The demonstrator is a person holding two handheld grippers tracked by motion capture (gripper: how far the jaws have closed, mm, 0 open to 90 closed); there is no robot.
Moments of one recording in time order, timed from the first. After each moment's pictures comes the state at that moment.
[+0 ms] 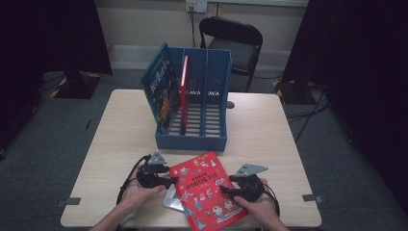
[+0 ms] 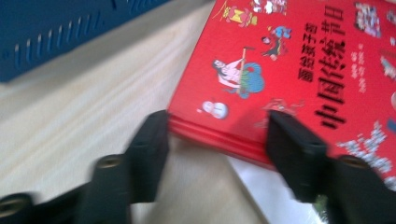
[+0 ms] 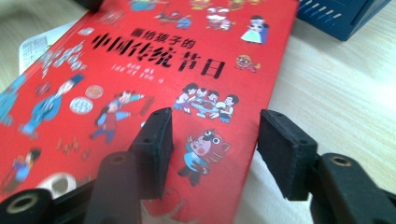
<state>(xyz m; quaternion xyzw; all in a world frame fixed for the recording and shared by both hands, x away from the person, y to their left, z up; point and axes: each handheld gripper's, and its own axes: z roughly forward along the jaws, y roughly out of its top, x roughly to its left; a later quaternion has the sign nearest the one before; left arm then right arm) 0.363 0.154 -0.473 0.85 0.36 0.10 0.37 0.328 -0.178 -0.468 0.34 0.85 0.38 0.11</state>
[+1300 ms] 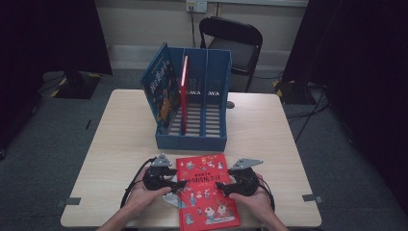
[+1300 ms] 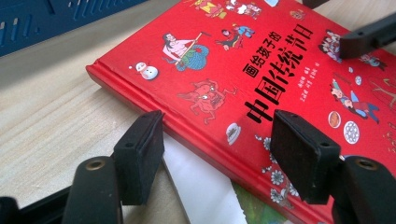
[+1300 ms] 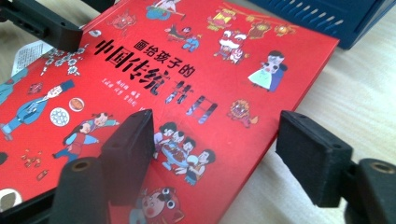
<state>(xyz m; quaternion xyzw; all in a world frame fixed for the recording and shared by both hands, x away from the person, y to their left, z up) 0.358 0.140 -0.482 0.84 0.36 0.04 0.41 0.350 -0.168 -0.473 0.36 0.85 0.38 0.09</state>
